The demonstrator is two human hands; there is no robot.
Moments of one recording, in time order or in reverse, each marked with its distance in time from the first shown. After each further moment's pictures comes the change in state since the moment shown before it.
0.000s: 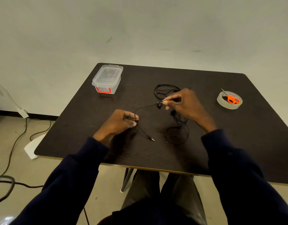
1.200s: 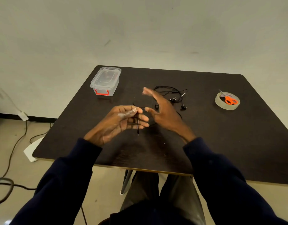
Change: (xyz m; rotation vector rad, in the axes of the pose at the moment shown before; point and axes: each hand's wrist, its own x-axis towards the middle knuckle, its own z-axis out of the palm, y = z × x) left_hand -0.020 0.026 0.000 -0.639 -0.321 0.189; right_hand -0.005 -0.029 0.052 0.149 -0.046 -0.074
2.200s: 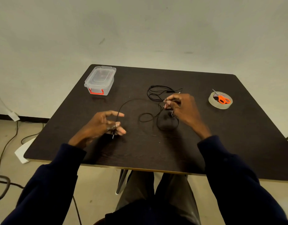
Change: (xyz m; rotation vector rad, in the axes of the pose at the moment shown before) left_hand -0.018 -0.016 -0.046 0.417 0.191 -0.127; right_hand -0.017 0.042 -0.058 -0.092 0.243 0.167
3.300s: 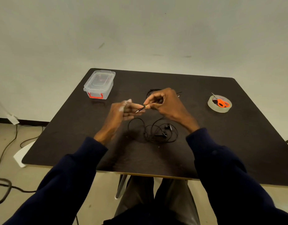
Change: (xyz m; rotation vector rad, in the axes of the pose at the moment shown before) left_hand 0.039 0.039 0.054 -0.149 0.188 0.198; right_hand 0.026 -0.046 0.015 0.097 -0.232 -0.192
